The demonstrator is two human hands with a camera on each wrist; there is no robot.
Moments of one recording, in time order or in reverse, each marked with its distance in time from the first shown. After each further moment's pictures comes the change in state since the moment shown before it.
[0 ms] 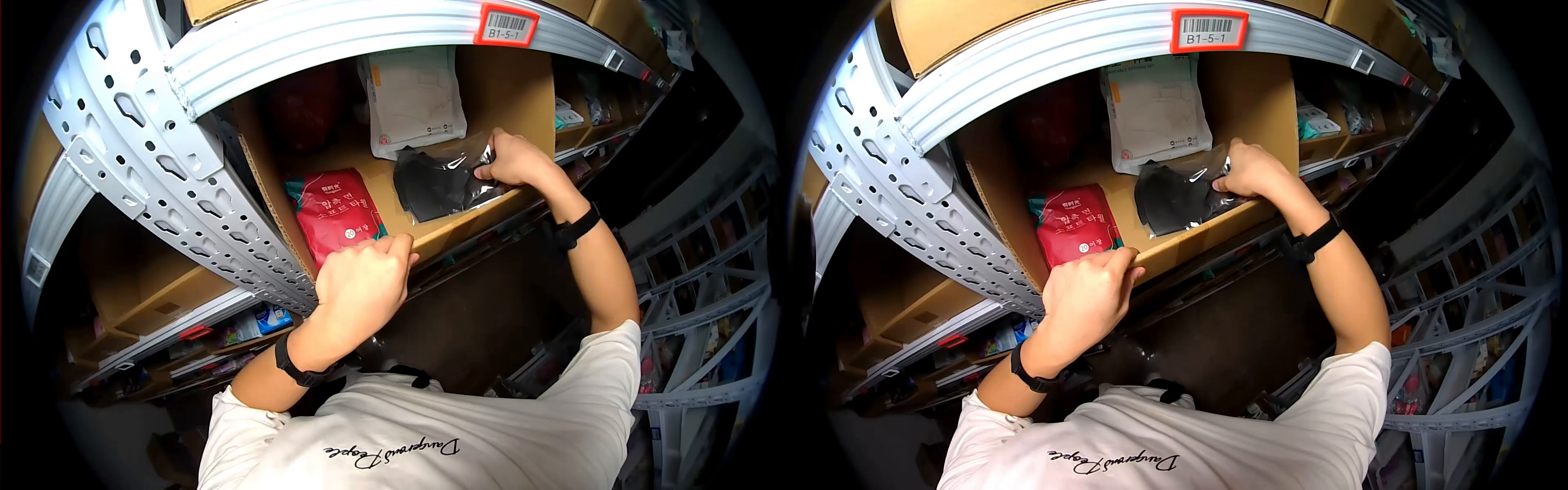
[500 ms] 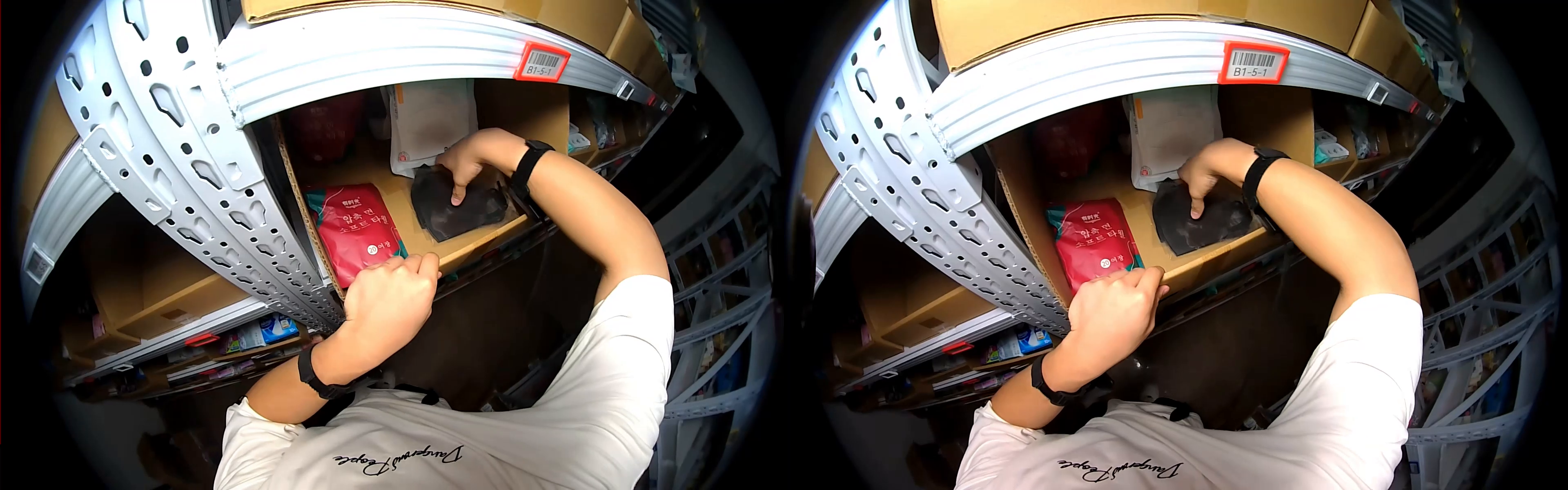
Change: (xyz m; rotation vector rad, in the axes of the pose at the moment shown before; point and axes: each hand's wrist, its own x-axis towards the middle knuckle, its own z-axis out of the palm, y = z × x) left_hand 0.000 -0.003 0.008 0.001 0.076 0.069; right_hand 0.106 -0.074 0.015 -0.475 -0.713 -0.397
